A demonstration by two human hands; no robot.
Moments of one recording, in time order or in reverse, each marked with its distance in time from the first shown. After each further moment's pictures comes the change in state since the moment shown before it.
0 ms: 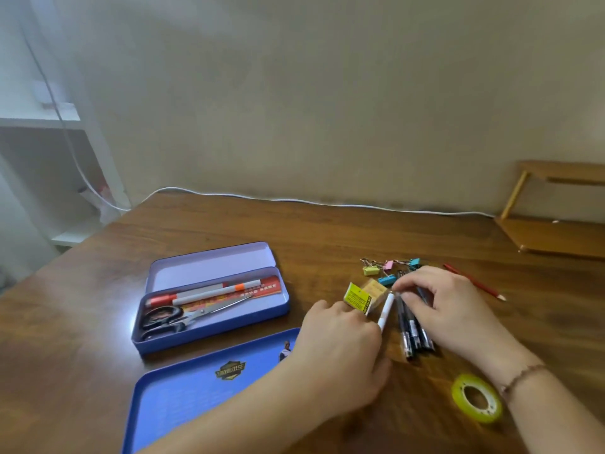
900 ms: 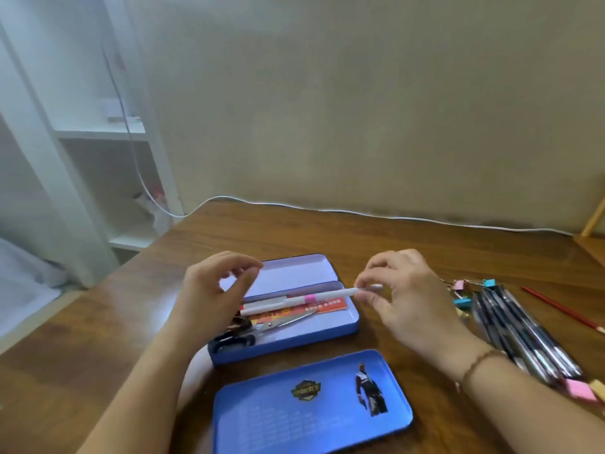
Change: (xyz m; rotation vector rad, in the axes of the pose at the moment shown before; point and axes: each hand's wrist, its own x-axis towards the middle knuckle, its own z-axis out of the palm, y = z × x) left_hand -0.088 -0.215 -0.013 -0.544 0.576 -0.407; right_hand 0.052 -0.109 0.066 -0.026 0.102 -0.292
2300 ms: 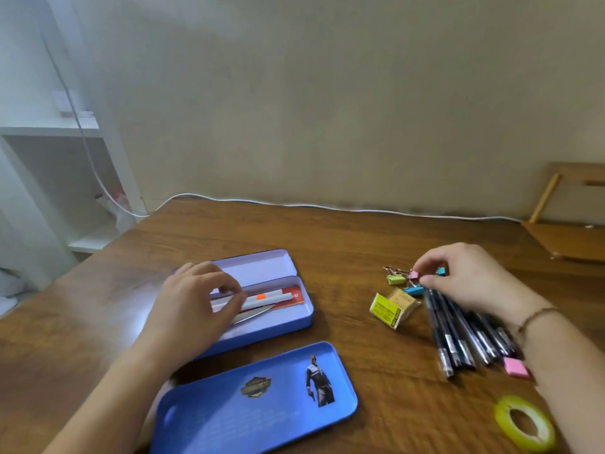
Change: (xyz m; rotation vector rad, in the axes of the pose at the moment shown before) left_hand -0.007 0.032 0.028 0.348 -0.148 0.047; right_hand -0.011 0.112 -0.070 -0.077 -0.322 0.478
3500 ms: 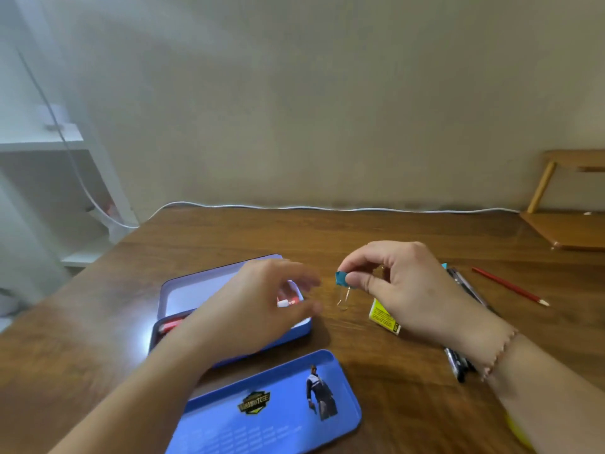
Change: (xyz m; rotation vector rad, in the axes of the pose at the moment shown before) left_hand 0.037 0.071 0.003 -0.242 -0.414 0.119; right_hand -0.034 -0.081 0.014 0.416 0.146 -0.441
